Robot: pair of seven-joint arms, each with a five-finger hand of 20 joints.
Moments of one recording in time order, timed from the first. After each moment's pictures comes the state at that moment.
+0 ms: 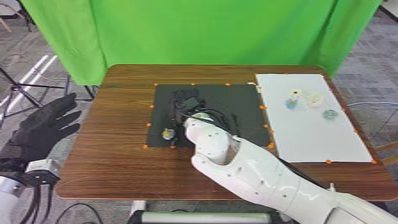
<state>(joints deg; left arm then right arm) 136.4 -55.7 -120.4 -124.8 43.3 -4.4 -0.5 -55.2 -76.0 26.0 -83.2 -137.3 -0.6 34.4</state>
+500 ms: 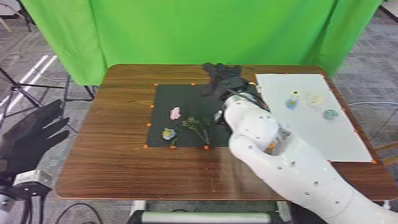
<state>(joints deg) 141.1 -61.2 -123.3 -126.9 43.6 -4.2 2.1 -62.6 -63.0 43.6 -102.1 -131.5 -5.6 38.9</state>
